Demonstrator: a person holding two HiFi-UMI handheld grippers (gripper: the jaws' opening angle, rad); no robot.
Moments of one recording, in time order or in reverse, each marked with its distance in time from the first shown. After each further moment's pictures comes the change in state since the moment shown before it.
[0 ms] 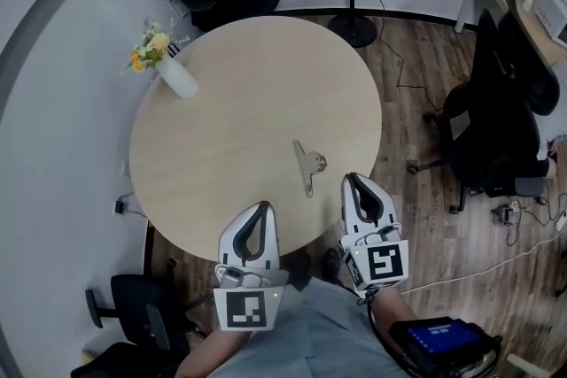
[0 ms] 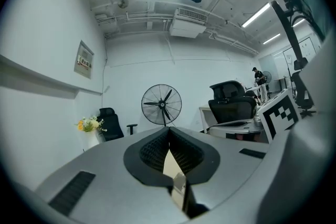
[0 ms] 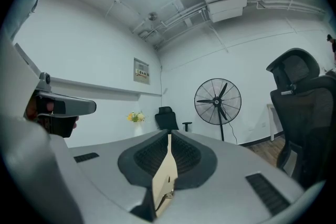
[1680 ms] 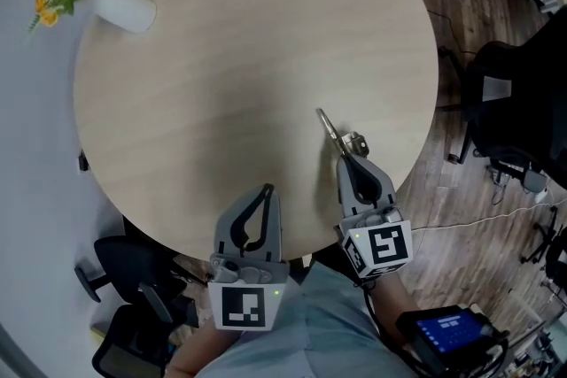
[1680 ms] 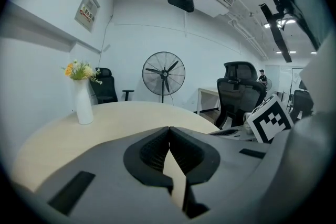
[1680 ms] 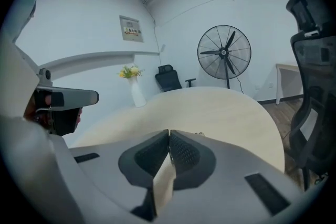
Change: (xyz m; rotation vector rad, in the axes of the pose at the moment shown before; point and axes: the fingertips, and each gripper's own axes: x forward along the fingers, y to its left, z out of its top) left arm 0.136 0.113 -0.189 -0.191 0.327 -0.079; right arm 0.178 0.020 -0.206 0.095 0.440 0.065
